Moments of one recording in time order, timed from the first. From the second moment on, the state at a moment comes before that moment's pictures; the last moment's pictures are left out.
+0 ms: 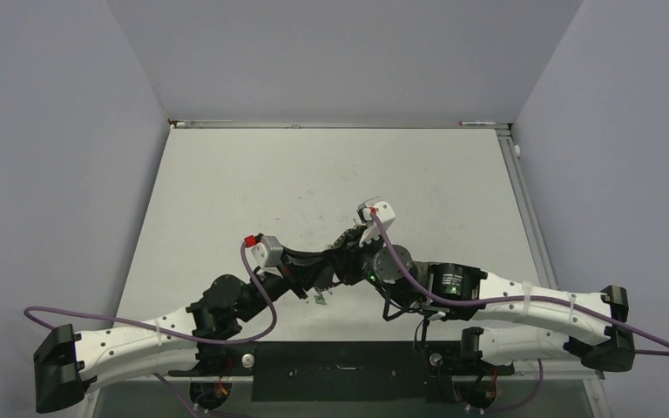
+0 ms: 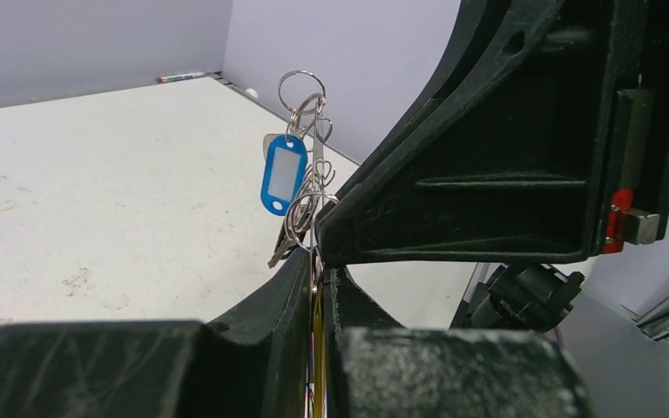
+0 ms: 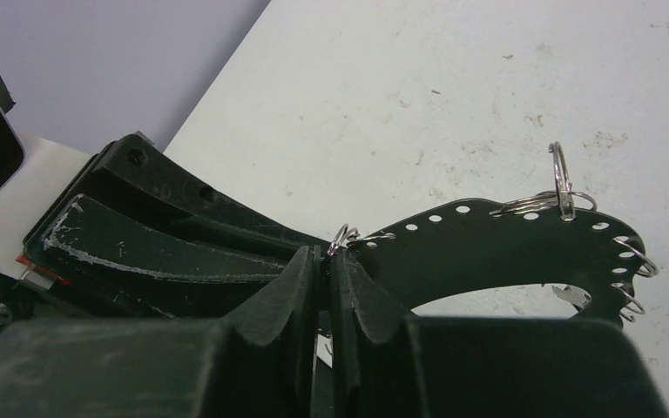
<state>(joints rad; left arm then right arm) -1.17 0.71 0.32 0.64 -0.21 -0.31 1.33 1.05 1.01 -0.28 0.51 0.62</state>
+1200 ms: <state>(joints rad) -1.16 0.71 0.27 0.67 -0.21 -0.36 1.34 1.22 1.25 -0.42 0.48 0.49</state>
